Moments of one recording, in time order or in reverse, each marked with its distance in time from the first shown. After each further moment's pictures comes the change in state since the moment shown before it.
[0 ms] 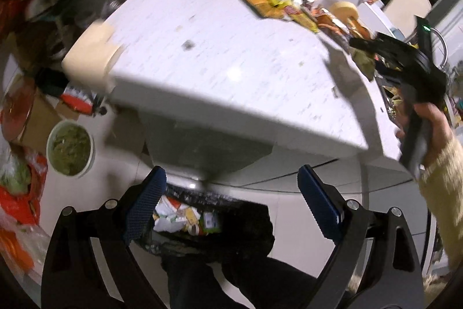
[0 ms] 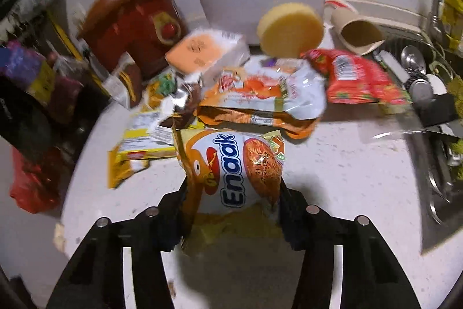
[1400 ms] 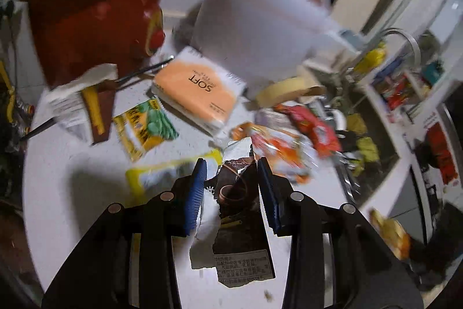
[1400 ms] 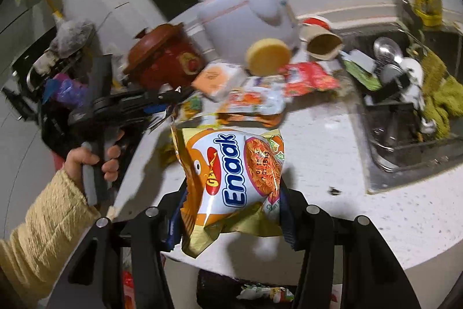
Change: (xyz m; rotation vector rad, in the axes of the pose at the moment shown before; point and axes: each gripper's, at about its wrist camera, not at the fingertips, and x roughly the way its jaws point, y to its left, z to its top) left arm 0.043 -0.101 0.246 0.305 -0.039 -0.241; right arm -0.114 -0.035 -0.041 0.064 -0.080 0.186
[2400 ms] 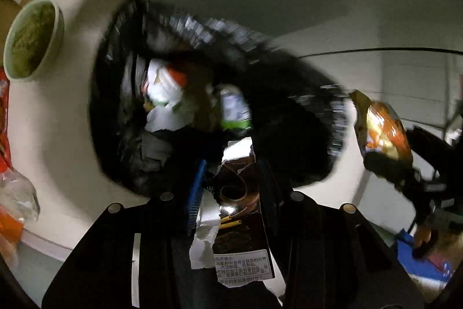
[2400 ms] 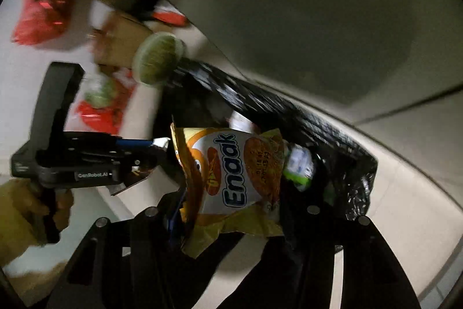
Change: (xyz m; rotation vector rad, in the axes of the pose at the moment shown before) left arm 0.149 0.144 -0.488 -0.486 0.659 0.114; right arm 0.249 0.004 -0.342 -0.258 0.829 -0.077
